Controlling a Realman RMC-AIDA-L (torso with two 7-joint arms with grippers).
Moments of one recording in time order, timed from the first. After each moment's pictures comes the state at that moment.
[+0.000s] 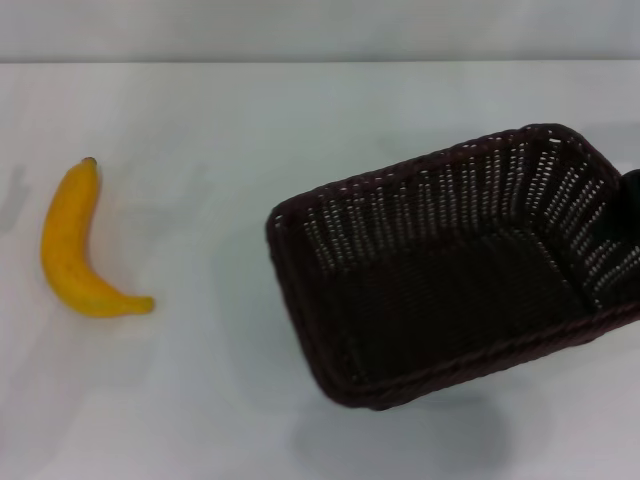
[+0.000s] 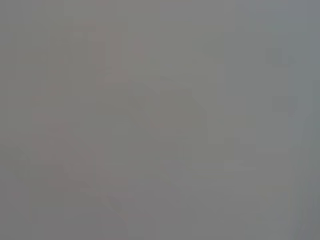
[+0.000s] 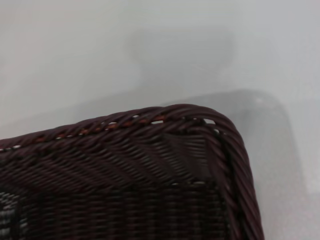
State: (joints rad) left arm -0.28 -2.06 0.76 0.24 -2.55 -1.54 2.51; right arm 0.84 1.96 -0.77 -1.01 0.42 1.80 -0.41
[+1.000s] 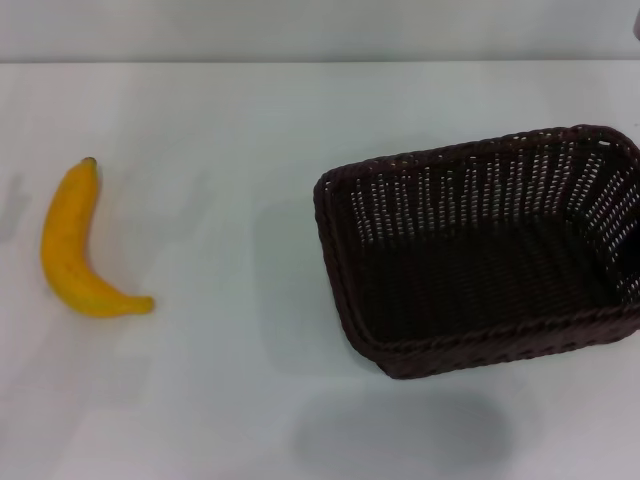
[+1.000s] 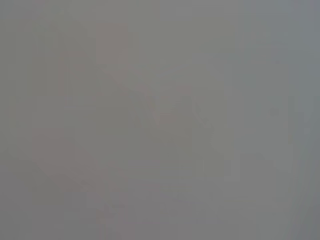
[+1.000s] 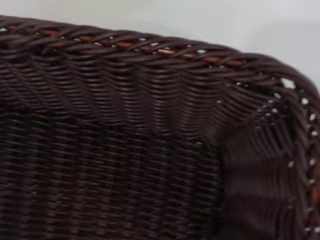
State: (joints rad) left arm -0.27 -2.08 0.76 0.23 -2.57 -1.58 2.49; right arm 0.83 2.01 -1.07 -1.16 0.25 1.83 -0.36
